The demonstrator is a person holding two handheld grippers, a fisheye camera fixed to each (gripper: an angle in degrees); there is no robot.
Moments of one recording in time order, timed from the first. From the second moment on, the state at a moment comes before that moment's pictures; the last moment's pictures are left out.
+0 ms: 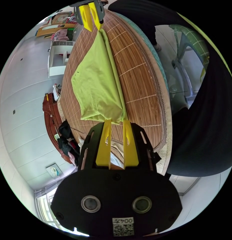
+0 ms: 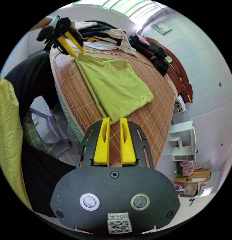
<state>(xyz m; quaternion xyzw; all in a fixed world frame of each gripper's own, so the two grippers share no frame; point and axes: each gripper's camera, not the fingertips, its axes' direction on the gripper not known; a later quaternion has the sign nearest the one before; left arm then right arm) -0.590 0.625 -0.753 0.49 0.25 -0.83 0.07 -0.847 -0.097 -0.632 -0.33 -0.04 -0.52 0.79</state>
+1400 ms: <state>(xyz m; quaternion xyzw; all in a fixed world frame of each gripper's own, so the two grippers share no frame) -0.608 0.528 -0.815 0.48 0.32 -0.80 -0.17 -0.811 -0.026 -0.637 -0.26 -0.02 -0.53 0.81</state>
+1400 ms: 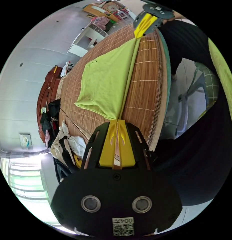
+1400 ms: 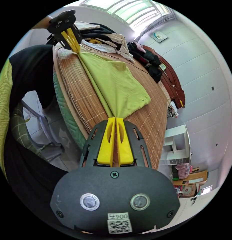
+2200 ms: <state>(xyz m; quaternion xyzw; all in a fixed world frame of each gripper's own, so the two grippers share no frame) -0.628 0.498 -0.826 0.41 0.43 -0.72 -0.36 -0.729 0.017 -0.615 -0.33 -0.07 -0.28 0.90</state>
